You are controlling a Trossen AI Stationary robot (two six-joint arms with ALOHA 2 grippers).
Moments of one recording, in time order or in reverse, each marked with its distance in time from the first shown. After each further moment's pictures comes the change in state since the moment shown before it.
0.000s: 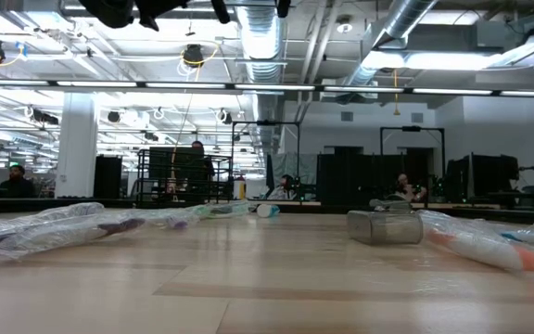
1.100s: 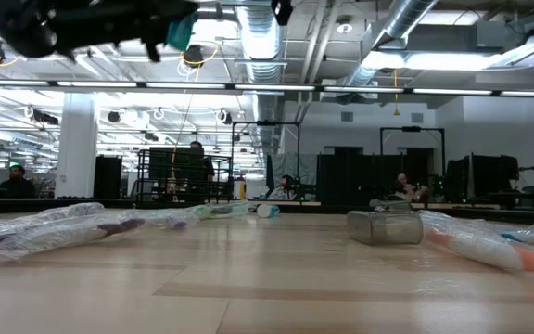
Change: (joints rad) left arm -0.128 -0.405 -0.604 0.071 -0.510 0.423; right arm -0.008 0.002 0.000 -0.188 -0.112 -0.124
